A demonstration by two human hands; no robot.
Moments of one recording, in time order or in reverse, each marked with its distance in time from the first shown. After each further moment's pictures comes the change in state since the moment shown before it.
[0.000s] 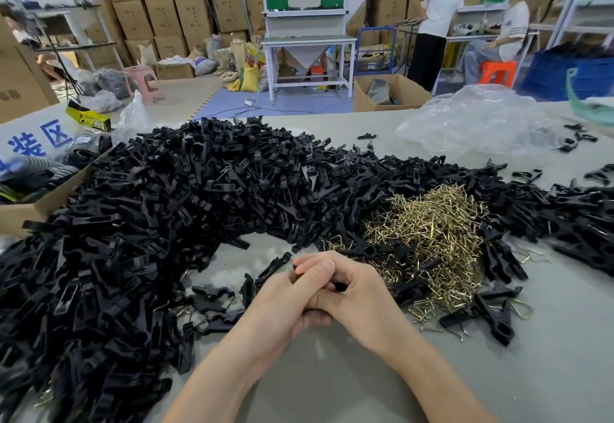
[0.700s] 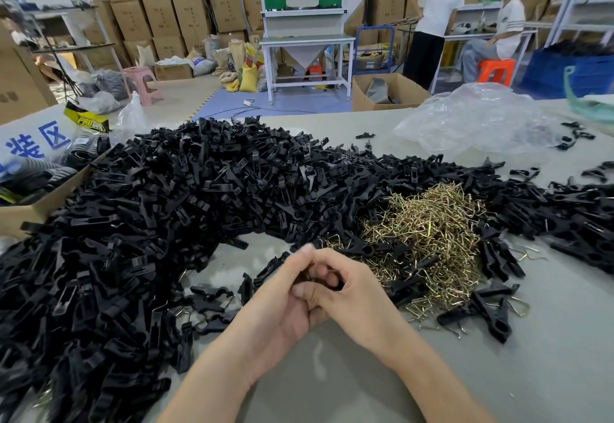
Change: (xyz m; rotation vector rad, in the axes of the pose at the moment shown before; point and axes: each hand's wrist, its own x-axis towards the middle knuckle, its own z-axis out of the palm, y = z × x) left_hand 0.001 0.000 -0.003 -0.329 -0.104 -0.082; right_hand 0.001 0.004 0.002 -0.069 0.008 0.034
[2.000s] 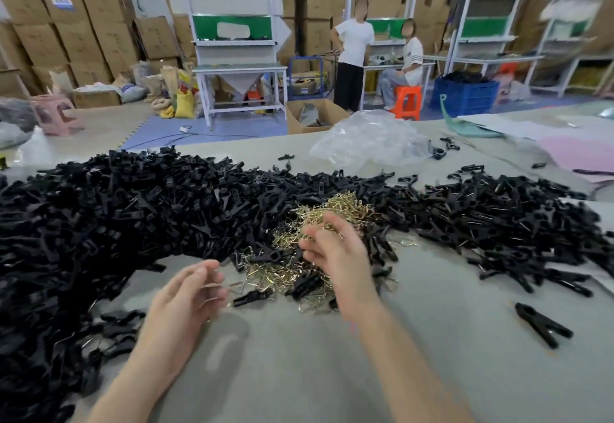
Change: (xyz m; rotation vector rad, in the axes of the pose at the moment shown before) left_hand -0.003 -0.013 -0.006 0.272 0.302 0.355; right_hand -0.035 -0.020 -0.094 0.473 0.538 0.100
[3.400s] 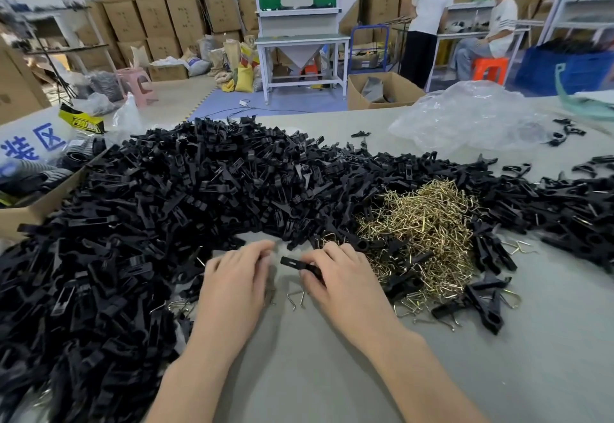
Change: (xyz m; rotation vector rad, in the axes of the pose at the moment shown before) left_hand 0.021 0.003 -0.049 1.307 0.148 0.520; right_hand 0.000 0.086 0.082 -1.345 -0.389 -0.549
